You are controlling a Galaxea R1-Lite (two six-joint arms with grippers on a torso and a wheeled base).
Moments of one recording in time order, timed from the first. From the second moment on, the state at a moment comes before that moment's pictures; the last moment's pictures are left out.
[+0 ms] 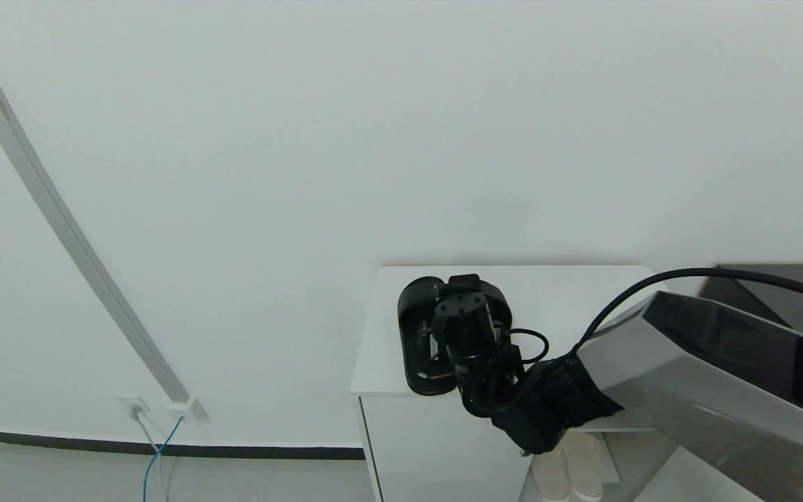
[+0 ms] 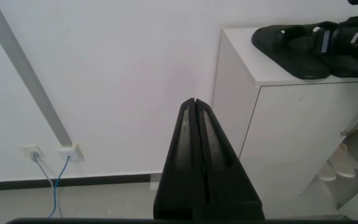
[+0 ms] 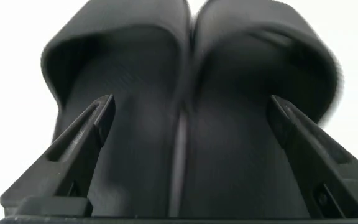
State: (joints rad) left arm 0.00 0.00 0.00 0.00 -0.02 0.02; right arm 0.80 2.35 -1.36 -0.70 -0.65 0.22
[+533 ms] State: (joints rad) left arm 0.00 0.00 0.00 0.00 -0.02 0.02; right arm 0.73 2.49 -1.55 -0.70 -0.65 0.17
